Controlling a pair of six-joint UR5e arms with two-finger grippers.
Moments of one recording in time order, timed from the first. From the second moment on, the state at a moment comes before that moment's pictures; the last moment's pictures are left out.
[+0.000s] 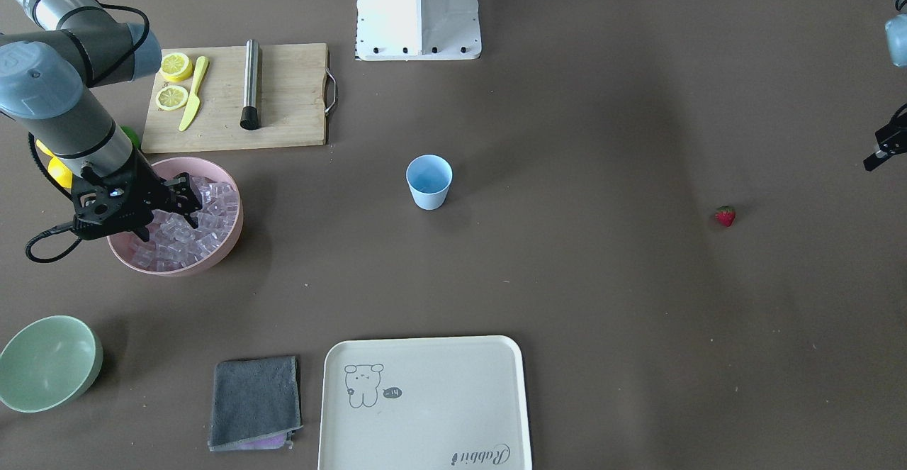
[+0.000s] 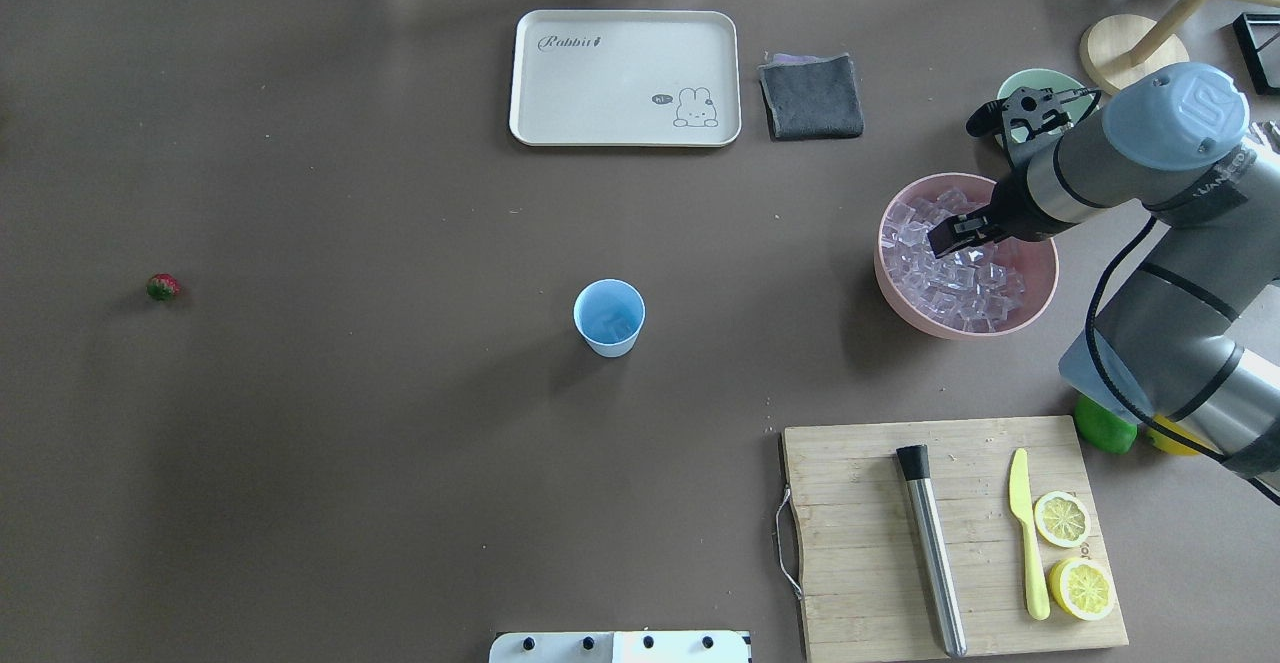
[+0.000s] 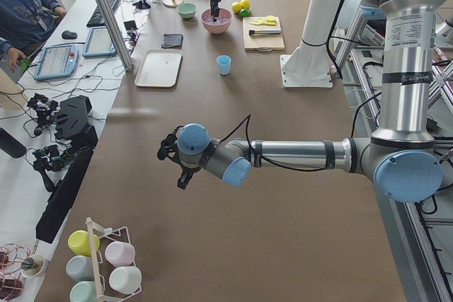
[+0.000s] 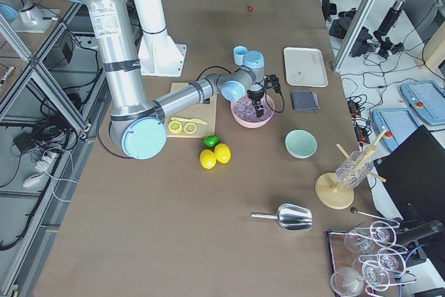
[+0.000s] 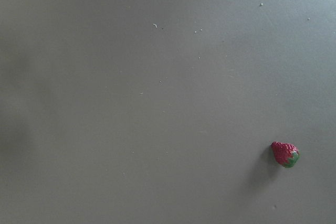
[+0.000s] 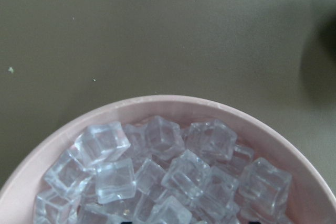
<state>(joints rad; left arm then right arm) -1.42 -1.54 -1.56 -2.12 -2.47 -0.12 0.86 -1.35 1.72 -1.22 2.03 0.68</state>
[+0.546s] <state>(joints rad) -1.42 -1.54 -1.56 -2.12 -2.47 -0.12 0.84 -1.35 1.71 -1.22 2.03 0.69</state>
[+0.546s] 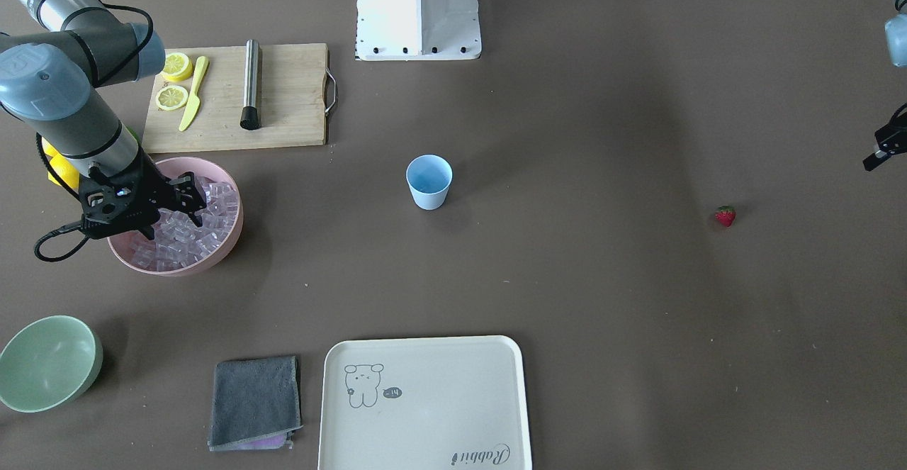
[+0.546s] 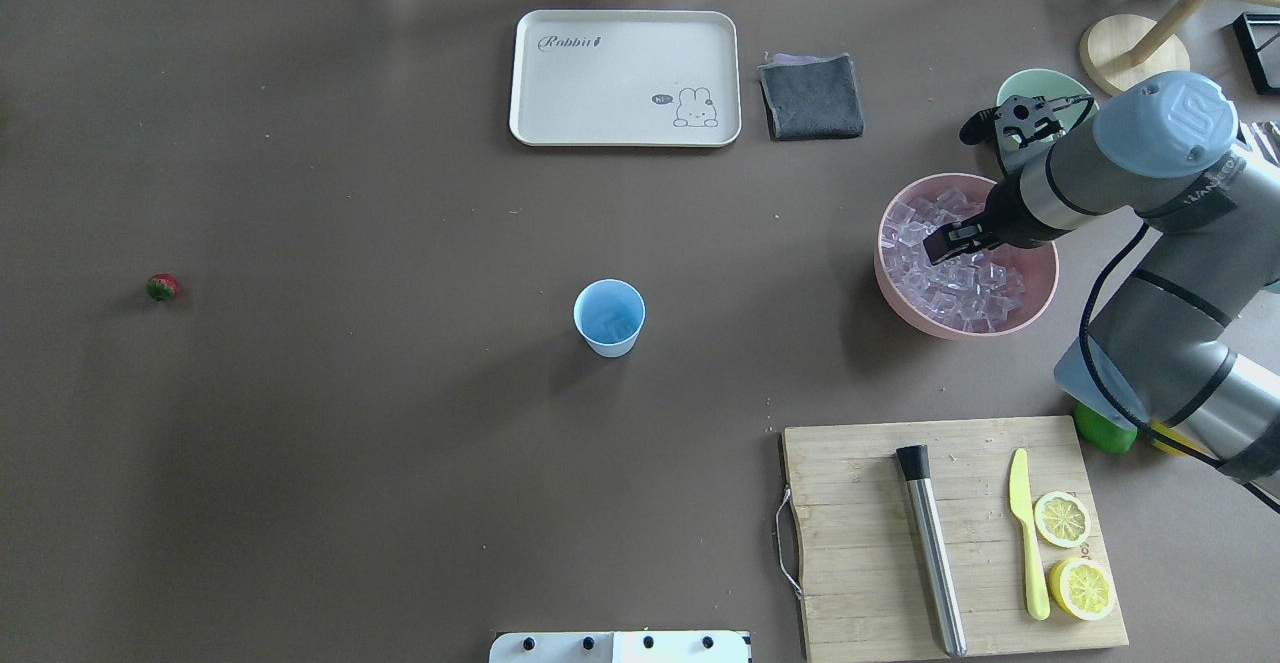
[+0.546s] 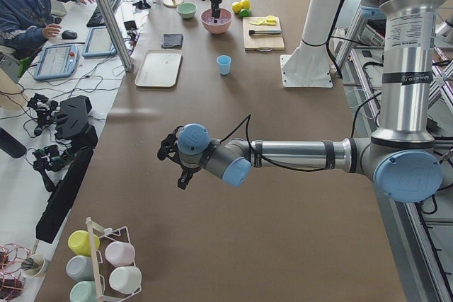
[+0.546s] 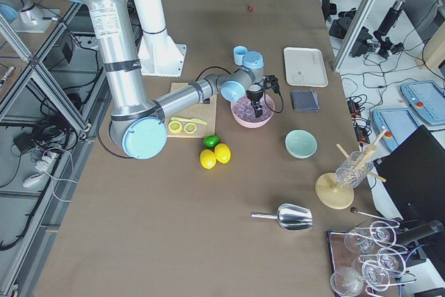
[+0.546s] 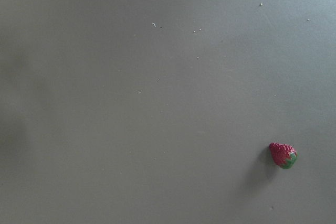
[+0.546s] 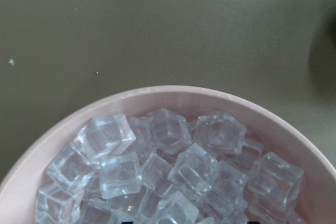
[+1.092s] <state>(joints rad) -1.42 -1.54 -1.56 -2.12 -2.47 -0.12 0.84 -1.36 1.71 -1.22 2.03 0.68</state>
